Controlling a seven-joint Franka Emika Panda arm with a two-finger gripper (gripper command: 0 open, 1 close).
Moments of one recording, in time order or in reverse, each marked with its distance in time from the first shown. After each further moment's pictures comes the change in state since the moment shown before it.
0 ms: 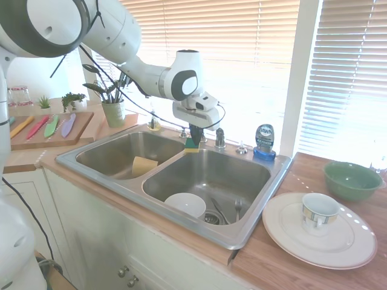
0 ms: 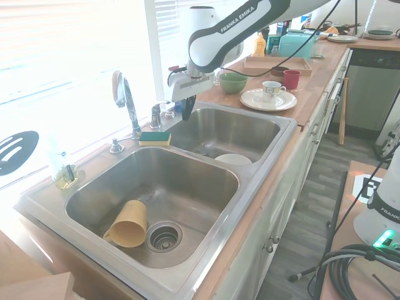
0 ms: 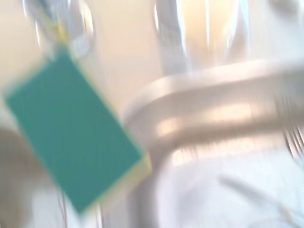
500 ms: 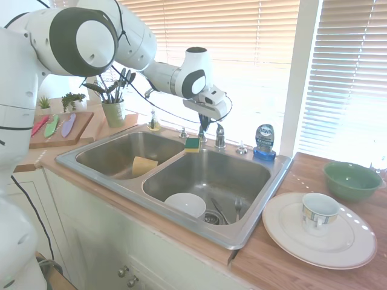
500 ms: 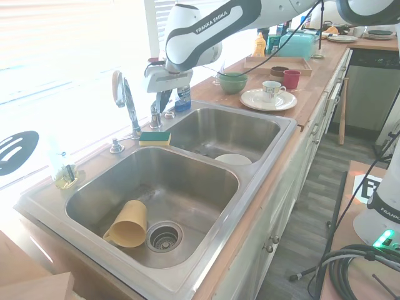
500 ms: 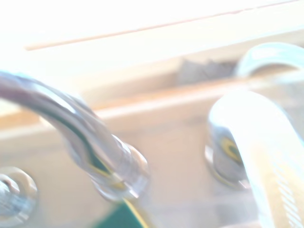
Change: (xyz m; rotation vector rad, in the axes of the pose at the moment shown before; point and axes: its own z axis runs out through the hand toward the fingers) arm 0.015 -0.061 -0.004 0.147 0.040 -0.004
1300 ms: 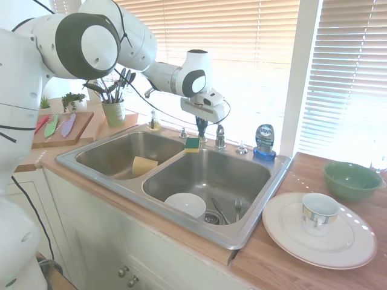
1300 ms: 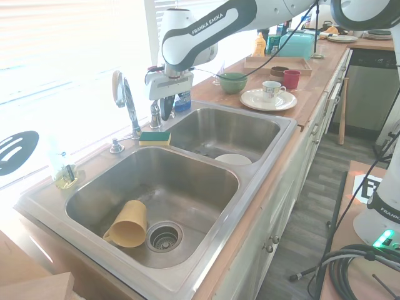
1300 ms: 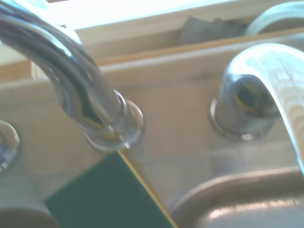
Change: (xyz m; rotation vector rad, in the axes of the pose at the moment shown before) arm -0.007 0.025 0.021 -0.221 -0.110 -0.002
